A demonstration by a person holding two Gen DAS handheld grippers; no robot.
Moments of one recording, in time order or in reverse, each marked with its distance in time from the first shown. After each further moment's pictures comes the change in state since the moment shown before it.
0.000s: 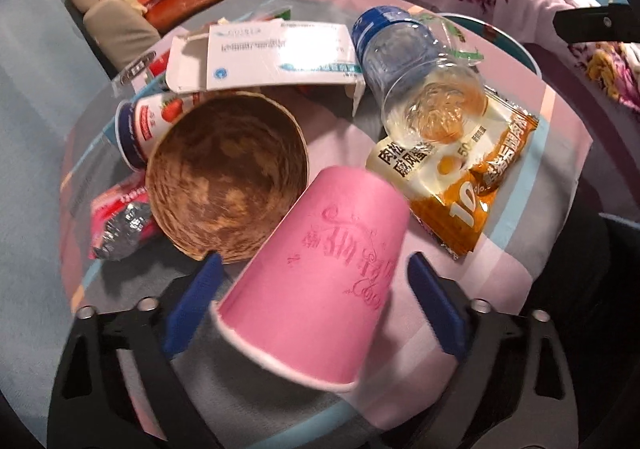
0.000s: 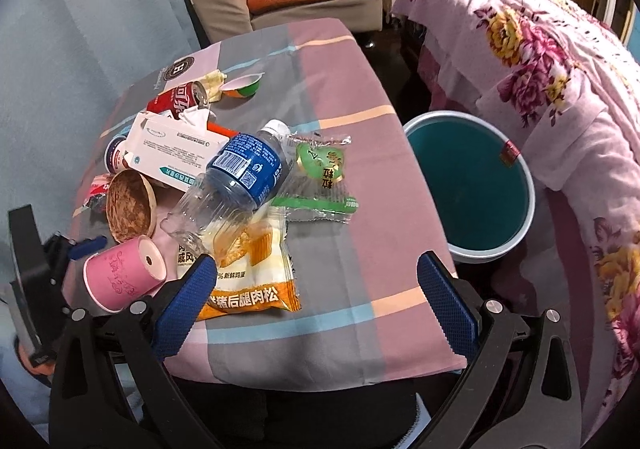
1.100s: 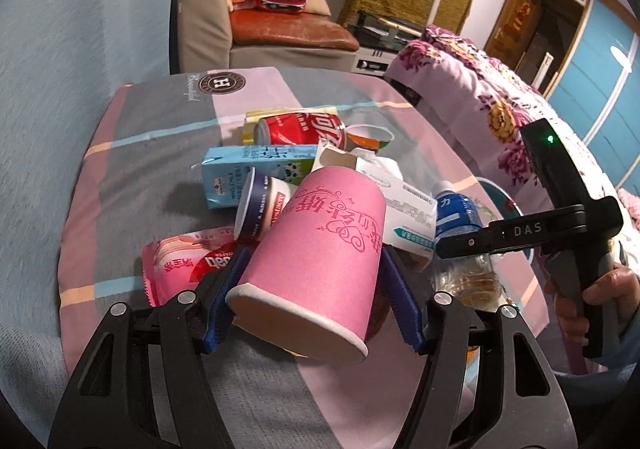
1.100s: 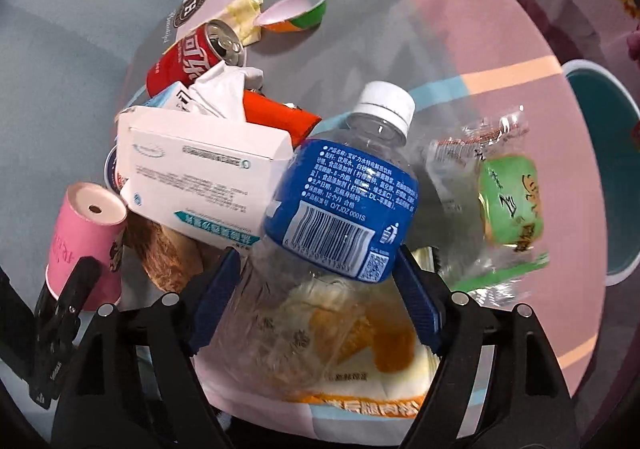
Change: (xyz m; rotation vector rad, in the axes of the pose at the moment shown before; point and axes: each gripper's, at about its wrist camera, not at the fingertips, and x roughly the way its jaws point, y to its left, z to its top) left arm -0.047 0.106 0.026 -0.456 -0.251 -0.108; right arm 0.138 0.062 0.070 0.098 0.374 0.232
